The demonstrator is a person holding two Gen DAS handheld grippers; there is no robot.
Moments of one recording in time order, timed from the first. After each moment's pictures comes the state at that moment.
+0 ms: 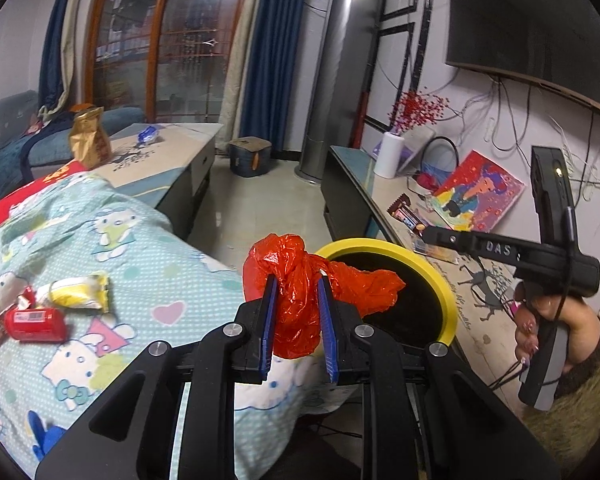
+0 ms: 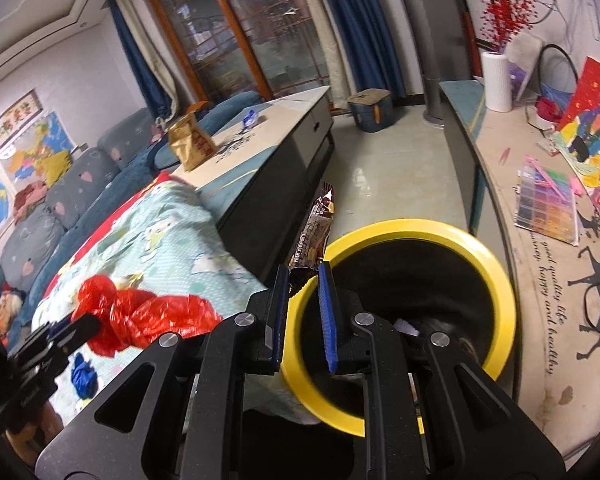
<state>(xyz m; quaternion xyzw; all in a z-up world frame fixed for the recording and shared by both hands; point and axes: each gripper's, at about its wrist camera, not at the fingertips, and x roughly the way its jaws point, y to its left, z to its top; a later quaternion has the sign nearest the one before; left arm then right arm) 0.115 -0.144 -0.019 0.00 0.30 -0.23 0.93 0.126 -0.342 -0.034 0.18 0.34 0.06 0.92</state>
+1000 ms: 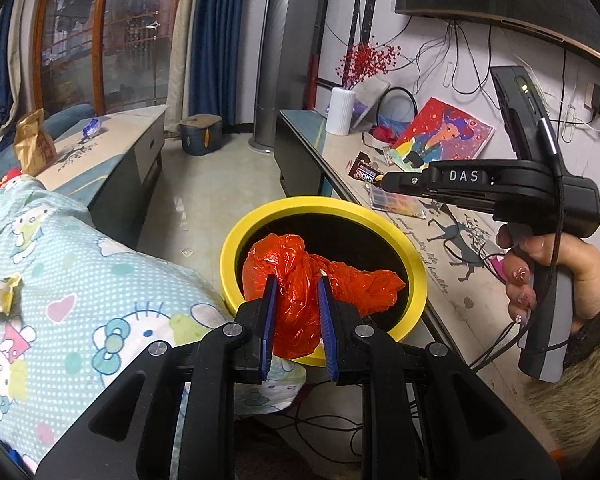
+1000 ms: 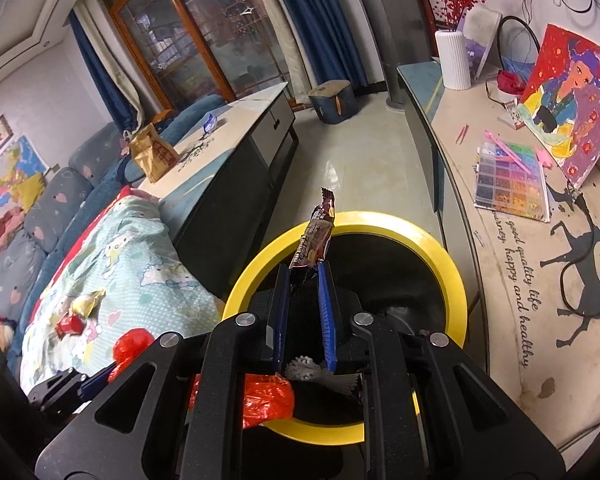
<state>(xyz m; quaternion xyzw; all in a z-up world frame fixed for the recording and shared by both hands) 0.124 -0.233 -0.070 0.05 0.34 -0.29 0.89 0.131 -0.396 -0.058 0.21 0.36 0.01 0.91</state>
